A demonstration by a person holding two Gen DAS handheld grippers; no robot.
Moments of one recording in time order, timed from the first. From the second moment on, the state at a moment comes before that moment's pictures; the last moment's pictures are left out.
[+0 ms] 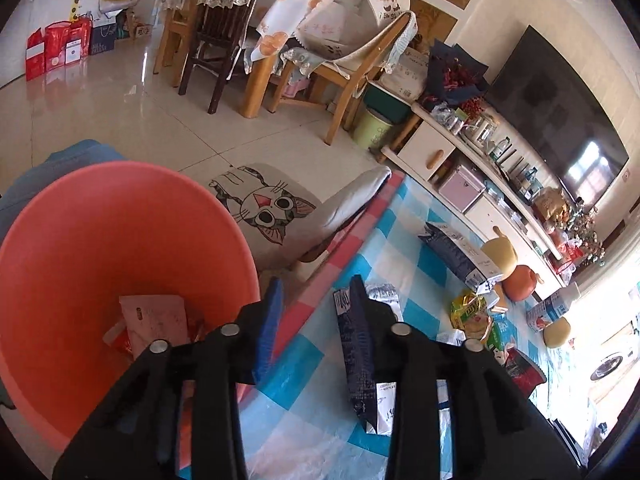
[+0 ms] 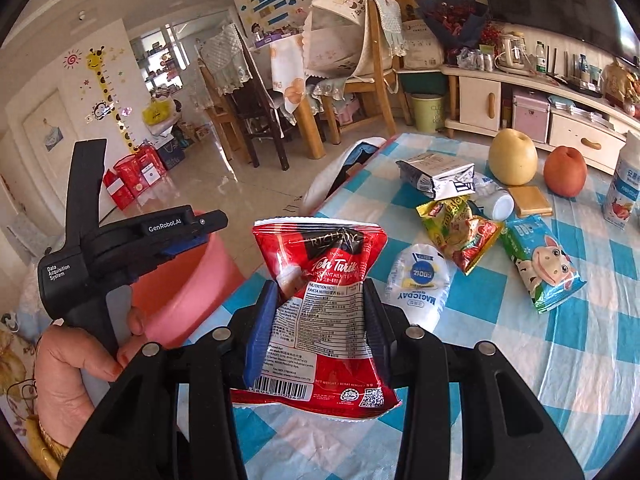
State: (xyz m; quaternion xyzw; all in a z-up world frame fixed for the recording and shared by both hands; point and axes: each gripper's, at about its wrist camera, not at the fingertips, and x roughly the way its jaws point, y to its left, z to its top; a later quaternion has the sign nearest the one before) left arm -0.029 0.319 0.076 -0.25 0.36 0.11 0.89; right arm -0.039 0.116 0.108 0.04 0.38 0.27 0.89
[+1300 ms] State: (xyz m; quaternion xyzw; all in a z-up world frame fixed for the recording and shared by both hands) left arm 0.001 0.224 0.054 -0.13 0.38 0.09 0.91; right arm -0.047 0.026 0.070 0.09 0.40 0.22 0.88
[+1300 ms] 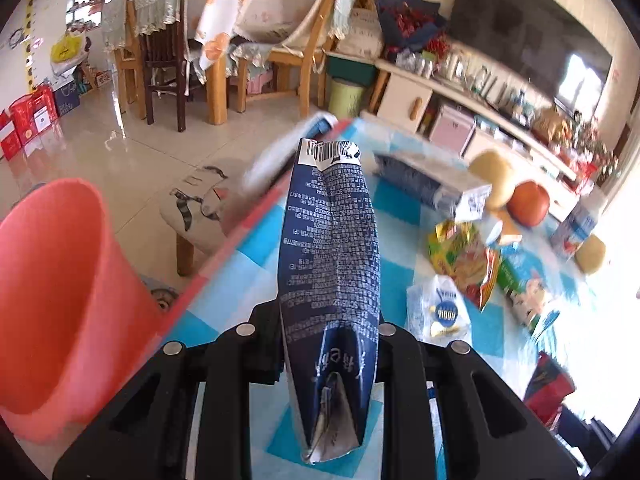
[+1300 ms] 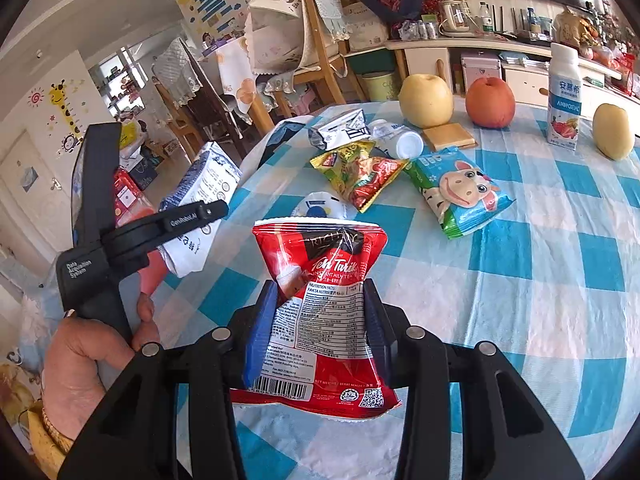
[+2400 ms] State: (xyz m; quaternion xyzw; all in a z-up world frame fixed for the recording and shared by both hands) left arm -0.094 0.456 0.087 -0.32 0.29 0.33 0.84; right arm -0.022 0.251 0.130 0.06 0.38 0.37 0.85
